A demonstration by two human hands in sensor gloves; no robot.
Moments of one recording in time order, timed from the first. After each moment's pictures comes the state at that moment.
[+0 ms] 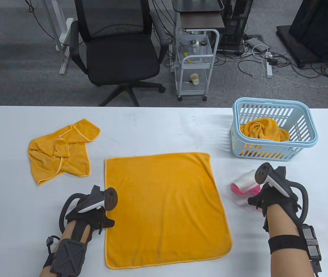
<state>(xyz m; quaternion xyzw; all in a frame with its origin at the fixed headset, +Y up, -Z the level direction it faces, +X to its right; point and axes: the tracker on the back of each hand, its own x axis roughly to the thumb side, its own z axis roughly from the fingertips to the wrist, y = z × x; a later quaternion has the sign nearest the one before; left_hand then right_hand) -0.231 -0.786 -0.283 -0.28 -0.09 -0.10 0.95 0.313 -0.731 -0.315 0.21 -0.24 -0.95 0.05</state>
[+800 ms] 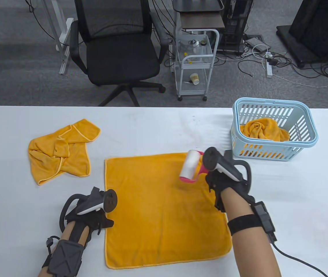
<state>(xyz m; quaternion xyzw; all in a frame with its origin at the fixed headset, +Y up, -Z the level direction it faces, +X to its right) -0.232 -0.789 -0.283 -0.27 -0.10 -0.09 0.95 0.108 -0.699 -0.371 -0.06 -0.10 -0.99 -0.01</state>
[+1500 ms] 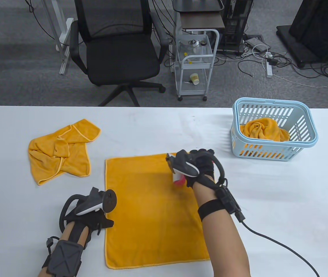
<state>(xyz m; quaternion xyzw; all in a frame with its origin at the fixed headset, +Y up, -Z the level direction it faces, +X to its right) -0.233 -0.790 -0.282 -0.26 -0.10 -0.09 0.95 0.098 -0.722 -0.400 -0.03 -0.05 -0.95 0.30</state>
